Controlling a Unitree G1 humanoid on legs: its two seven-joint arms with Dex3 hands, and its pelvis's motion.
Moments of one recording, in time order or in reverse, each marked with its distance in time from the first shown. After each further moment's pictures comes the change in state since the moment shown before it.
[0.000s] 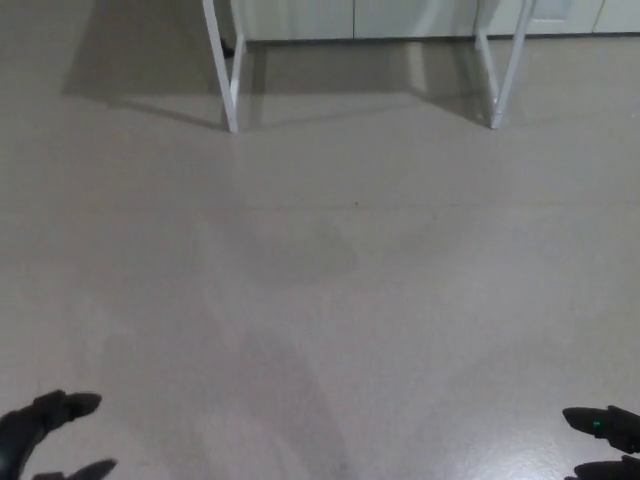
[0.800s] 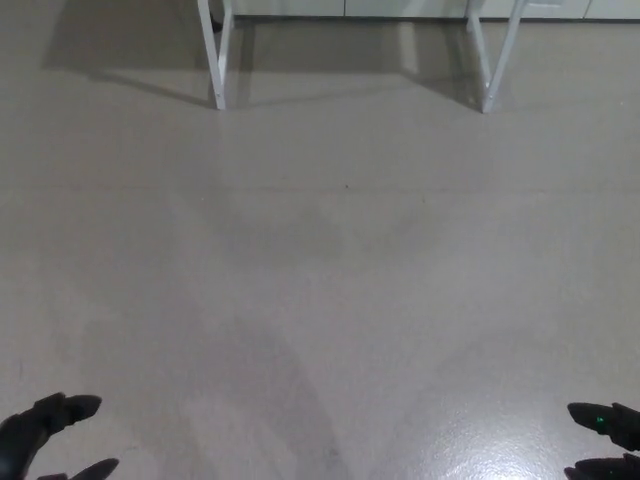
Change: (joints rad) left_arm 0.009 -0.017 0.012 -0.017 -0.002 0.023 0.023; right_arm -0.004 0.028 -0.009 -0.001 0.013 0.022 -0.029
